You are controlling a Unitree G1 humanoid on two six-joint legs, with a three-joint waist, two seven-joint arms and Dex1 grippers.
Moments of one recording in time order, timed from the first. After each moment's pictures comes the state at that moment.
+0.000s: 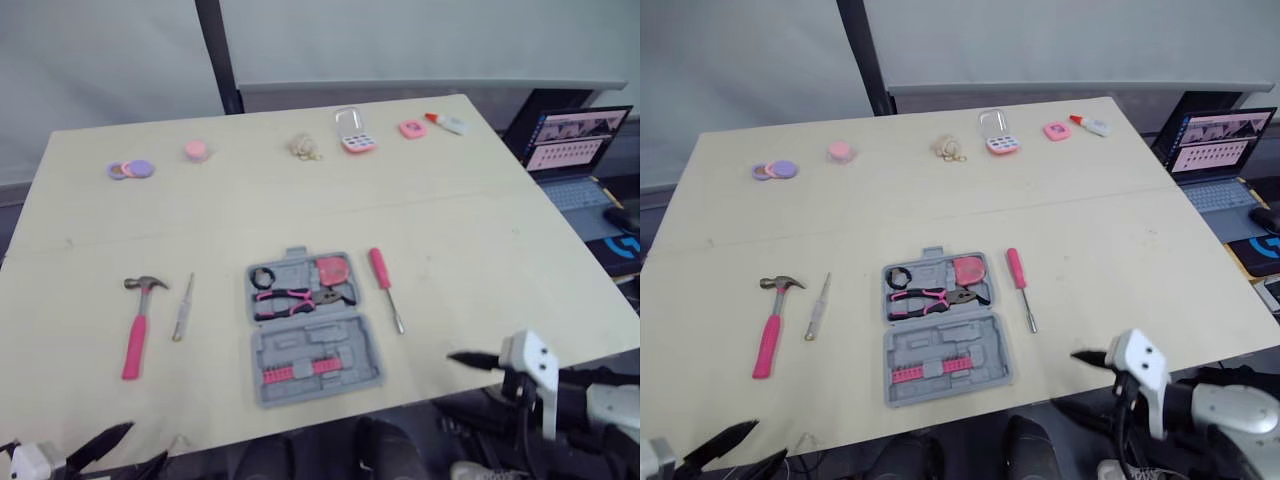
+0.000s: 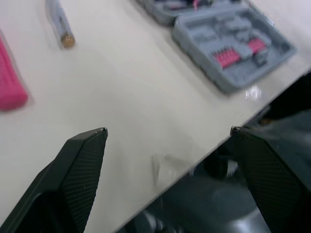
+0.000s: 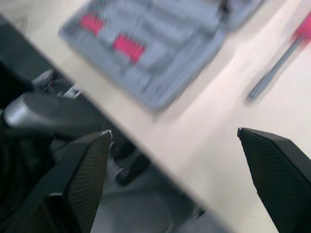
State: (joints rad) left arm 0.83 0.37 0.60 -0.35 -0.60 0.09 -0.98; right arm 0.39 -0.81 -0.39 -0.67 0.54 0.54 1.01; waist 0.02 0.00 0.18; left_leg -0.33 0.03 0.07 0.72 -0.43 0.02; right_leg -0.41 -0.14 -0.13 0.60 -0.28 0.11
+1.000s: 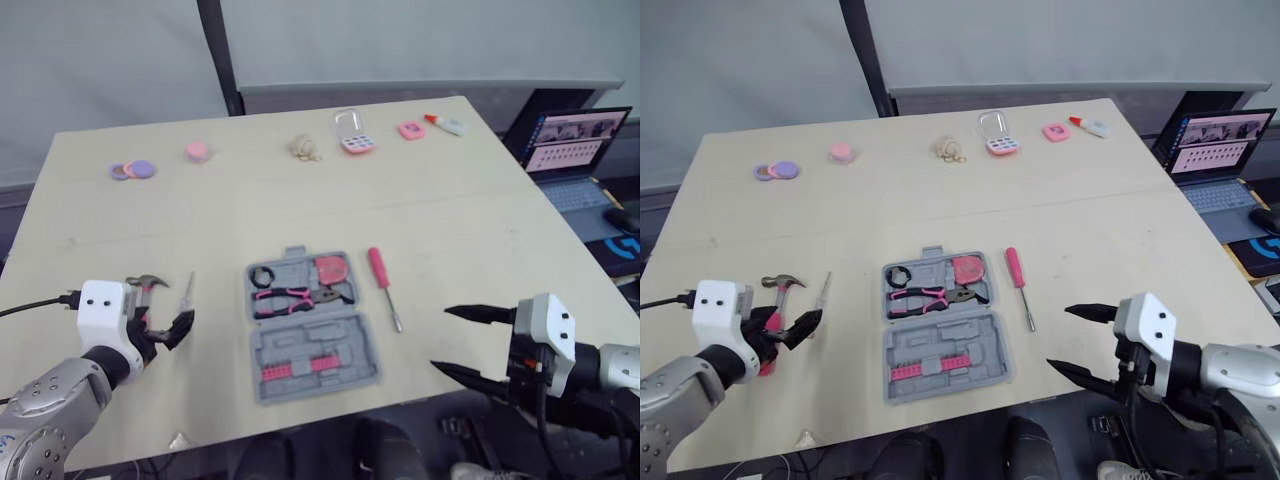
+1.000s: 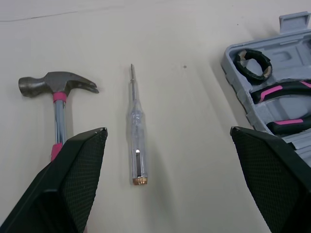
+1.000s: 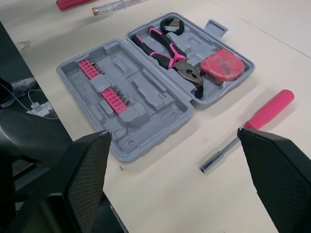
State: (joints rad) left arm 0.18 0.53 0.57 -0.75 -0.71 1.14 -0.06; right arm 0.27 -0.87 -0.37 -0.63 0.57 0.44 1.03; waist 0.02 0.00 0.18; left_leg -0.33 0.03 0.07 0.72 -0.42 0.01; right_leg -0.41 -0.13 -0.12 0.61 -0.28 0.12
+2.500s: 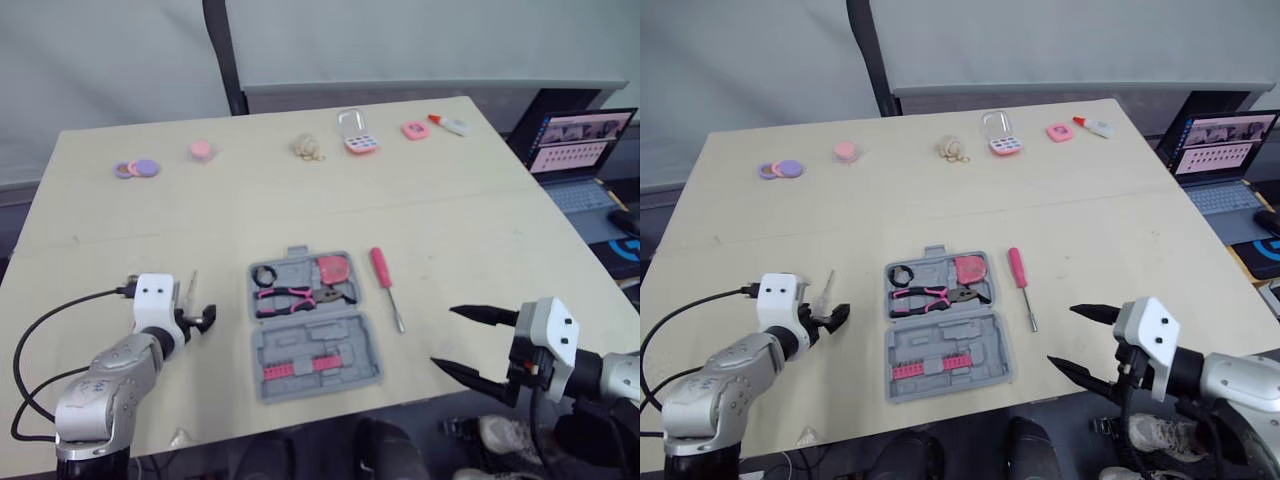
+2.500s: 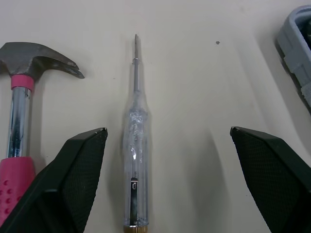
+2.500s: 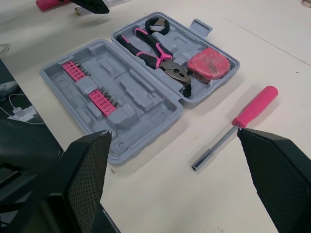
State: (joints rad) left arm -0.03 0.41 0.29 -0.45 -0.35 1.05 -0.02; right arm 0.33 -0.85 -0.39 -0.69 0.57 0.44 0.93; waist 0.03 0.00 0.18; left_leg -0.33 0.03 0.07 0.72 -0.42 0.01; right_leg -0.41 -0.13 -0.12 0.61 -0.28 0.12
